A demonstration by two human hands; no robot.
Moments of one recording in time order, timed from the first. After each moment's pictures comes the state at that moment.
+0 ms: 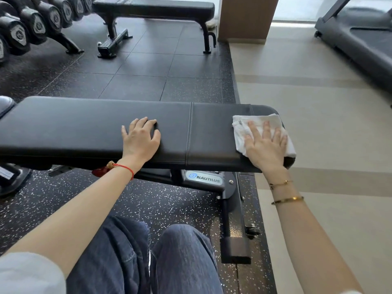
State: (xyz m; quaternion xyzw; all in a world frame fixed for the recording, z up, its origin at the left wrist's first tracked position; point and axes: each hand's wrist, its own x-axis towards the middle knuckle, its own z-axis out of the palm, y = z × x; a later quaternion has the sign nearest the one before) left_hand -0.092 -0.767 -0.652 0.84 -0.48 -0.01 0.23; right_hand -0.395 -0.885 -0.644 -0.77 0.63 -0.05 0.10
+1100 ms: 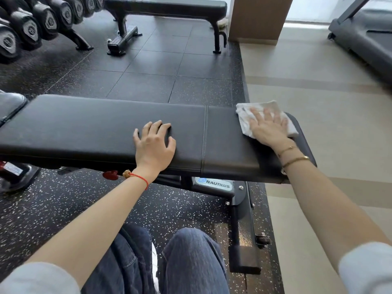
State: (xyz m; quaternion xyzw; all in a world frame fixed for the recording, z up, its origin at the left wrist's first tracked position) left_hand -0.088 -0.764 -0.668 0.83 -0.50 0.07 0.23; right_hand -0.341 -0.965 -0.628 -0.79 0.59 0.01 0.13
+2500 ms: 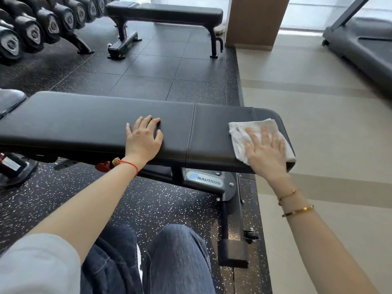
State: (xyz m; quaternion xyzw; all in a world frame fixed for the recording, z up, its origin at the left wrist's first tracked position) left_hand -0.093 -0.766 -0.668 0.84 -0.50 0.04 0.21; right_hand -0.411 -0.878 -0.650 -0.81 0.58 -0.05 0.08
